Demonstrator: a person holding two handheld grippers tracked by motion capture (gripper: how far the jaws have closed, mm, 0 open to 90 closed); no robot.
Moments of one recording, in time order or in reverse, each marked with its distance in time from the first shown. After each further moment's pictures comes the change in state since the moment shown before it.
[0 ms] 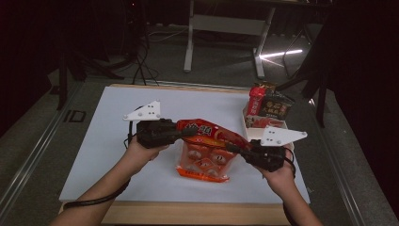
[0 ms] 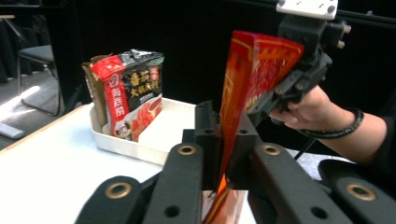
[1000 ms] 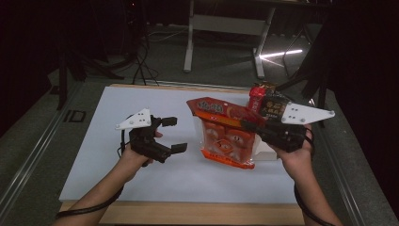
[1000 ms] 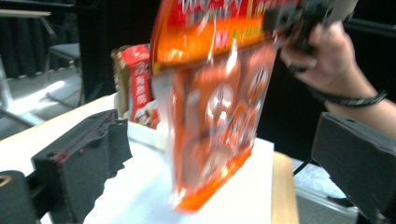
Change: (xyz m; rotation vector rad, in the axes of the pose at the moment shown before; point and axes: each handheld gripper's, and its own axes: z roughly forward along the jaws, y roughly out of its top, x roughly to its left) left arm 0.002 -0.036 -0.015 -0.050 0.110 -0.063; right arm -0.026 0.048 -0.036 -0.061 -0.090 -0.033
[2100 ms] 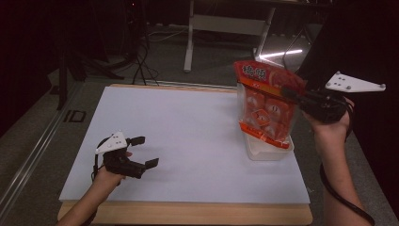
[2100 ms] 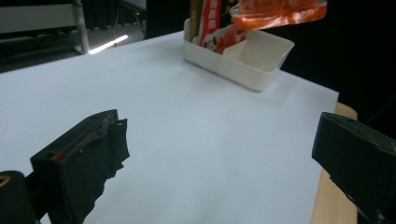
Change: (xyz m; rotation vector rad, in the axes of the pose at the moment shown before) left arm 0.012 -0.079 -0.061 0.133 0.230 -0.067; right arm -0.076 0.018 -0.057 -0.027 -0.258 0.076
